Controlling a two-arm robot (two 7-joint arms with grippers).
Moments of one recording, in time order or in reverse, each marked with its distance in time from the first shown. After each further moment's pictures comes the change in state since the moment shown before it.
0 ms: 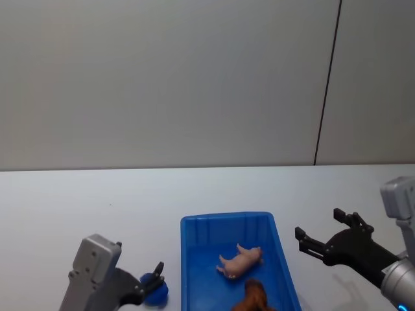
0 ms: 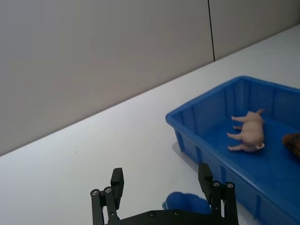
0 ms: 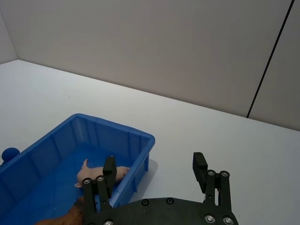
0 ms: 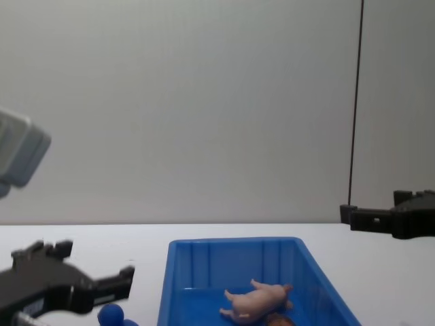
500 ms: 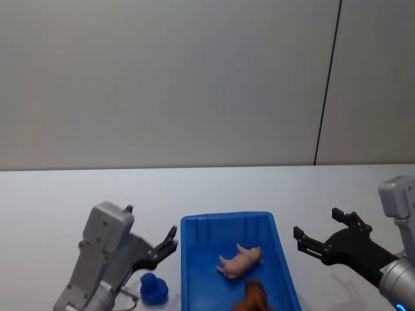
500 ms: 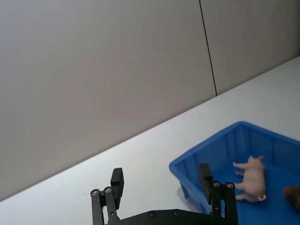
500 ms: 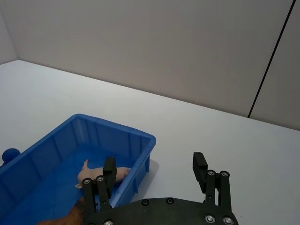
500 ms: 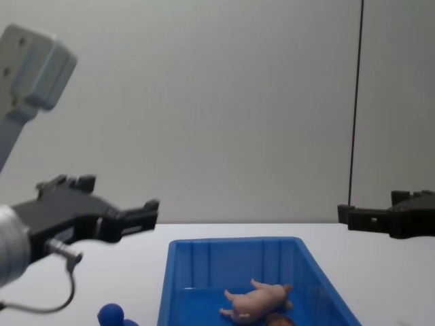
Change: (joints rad) left arm -0.056 -0.031 0.007 -0.071 0.044 0.018 0.029; right arm 0.006 -0.005 -0.003 0.005 -0.002 0.003 0.000
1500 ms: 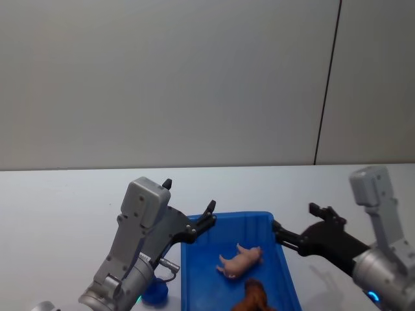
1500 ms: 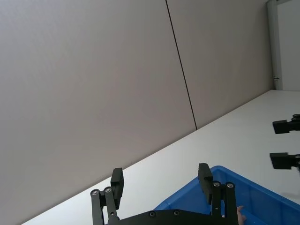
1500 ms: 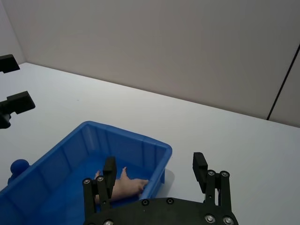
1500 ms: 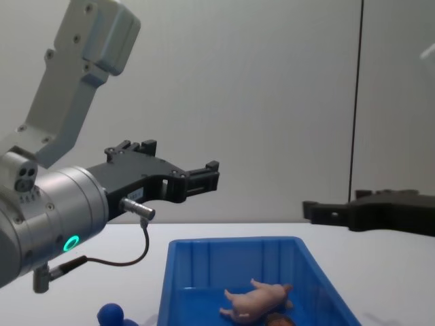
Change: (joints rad) left arm -0.122 -0.122 0.043 0.090 0.046 -0.050 -0.077; right arm 0.076 -0.074 -0.035 0.069 -0.024 0.036 0.006
